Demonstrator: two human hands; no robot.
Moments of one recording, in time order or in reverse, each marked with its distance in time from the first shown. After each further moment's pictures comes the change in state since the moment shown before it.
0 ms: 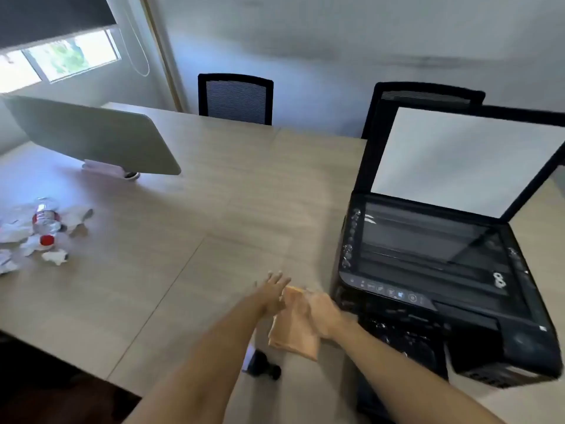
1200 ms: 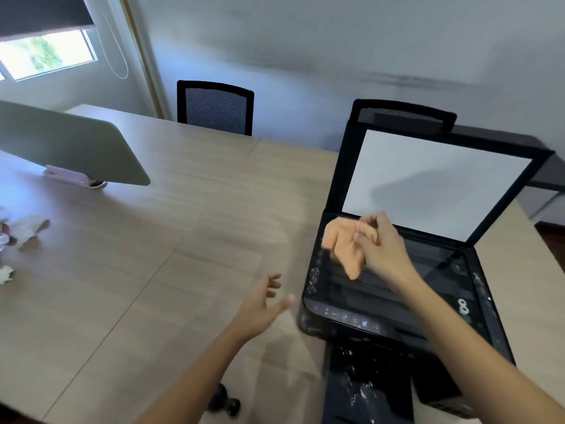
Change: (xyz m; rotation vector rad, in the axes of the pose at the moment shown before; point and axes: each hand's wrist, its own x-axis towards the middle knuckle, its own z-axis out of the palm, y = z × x) left_hand -0.018 0.075 -0.030 -0.939 0.348 0.104; right_hand -0.046 0.032 -0.231 0.508 0.606 0.159
